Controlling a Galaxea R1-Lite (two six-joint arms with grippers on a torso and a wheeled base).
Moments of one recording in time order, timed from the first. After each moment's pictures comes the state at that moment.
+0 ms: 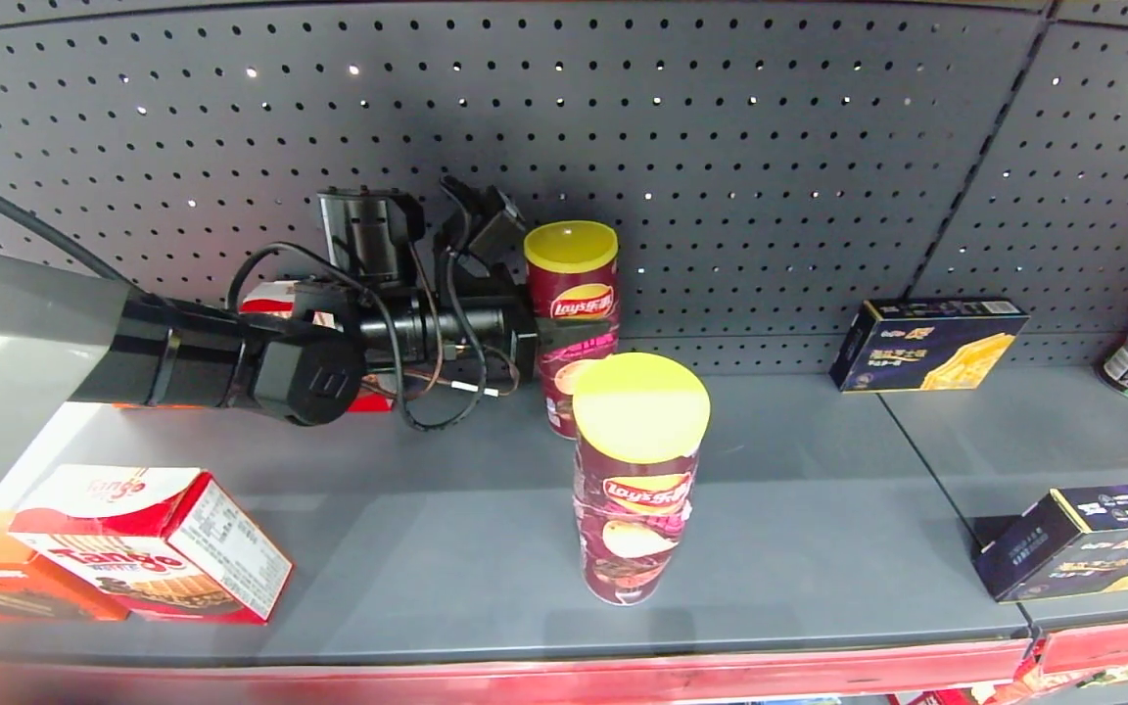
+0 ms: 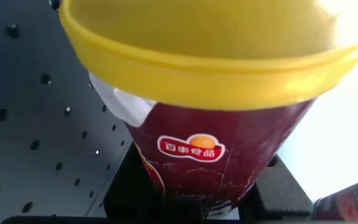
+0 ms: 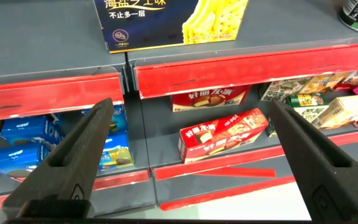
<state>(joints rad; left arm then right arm) -0.36 2.07 -1.44 -0.52 -0.82 0.27 -0.15 0.10 0.00 0.00 -0.04 -0.01</state>
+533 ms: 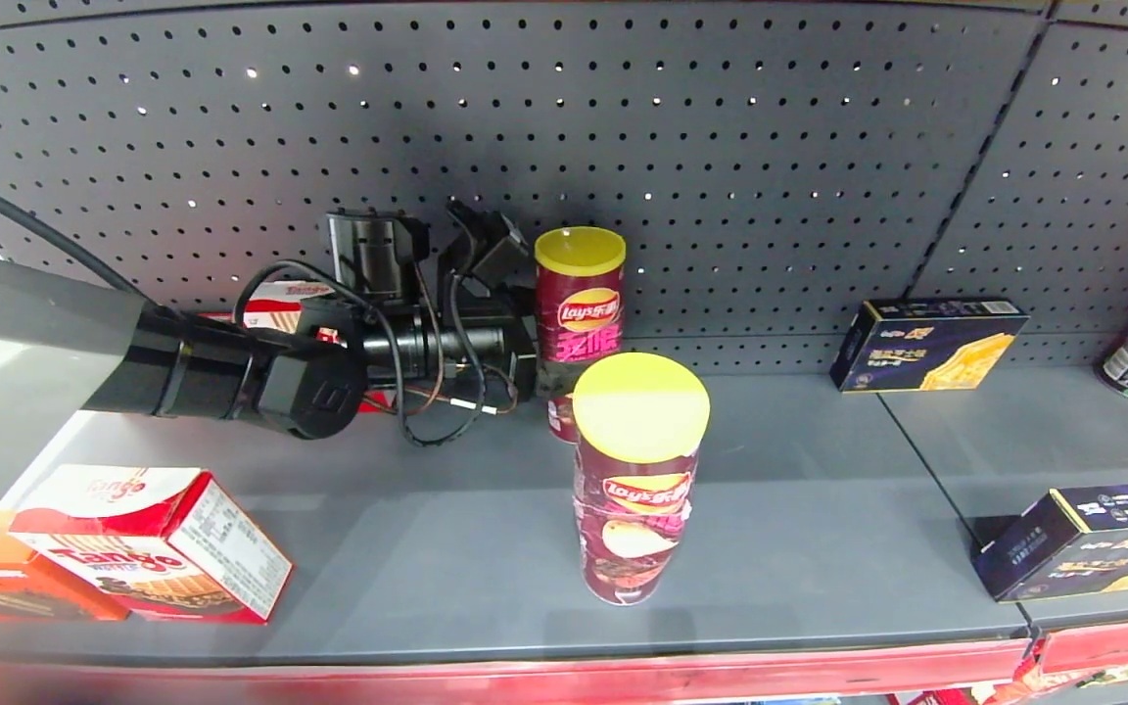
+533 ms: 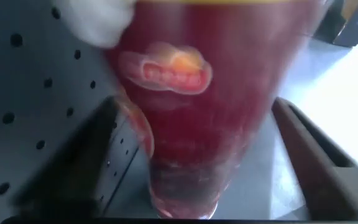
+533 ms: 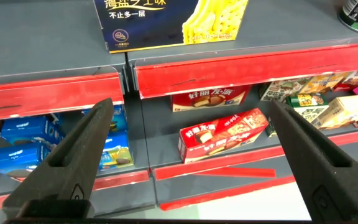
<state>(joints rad) -0.36 2.08 -1.40 -0.52 -0.81 0.31 -0.15 0.10 0.00 0.00 -0.04 -0.01</state>
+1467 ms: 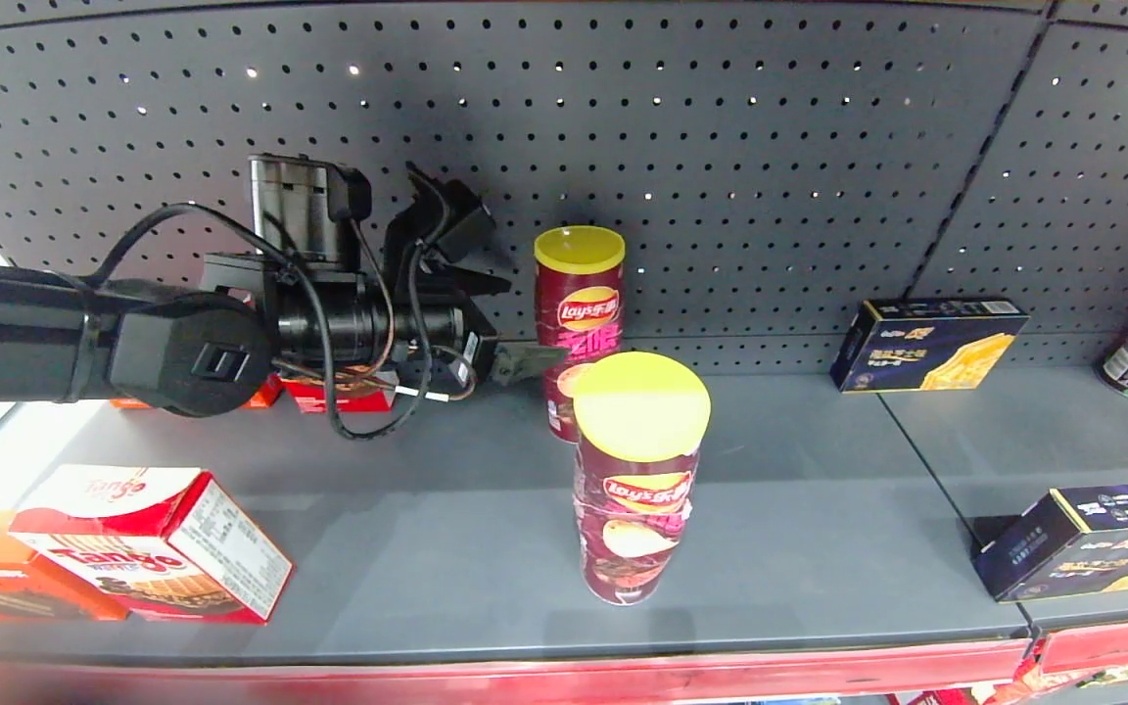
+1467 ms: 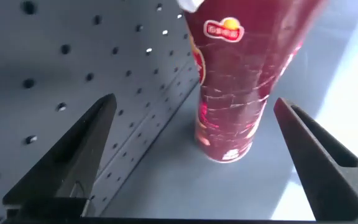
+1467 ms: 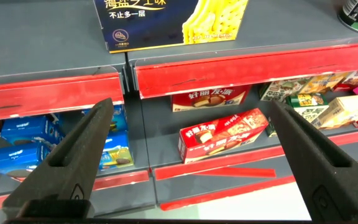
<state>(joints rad) -0.35 1.89 -1.35 -0.27 -0.47 0.40 -0.15 0.10 0.00 0.00 -0.04 -0.01</state>
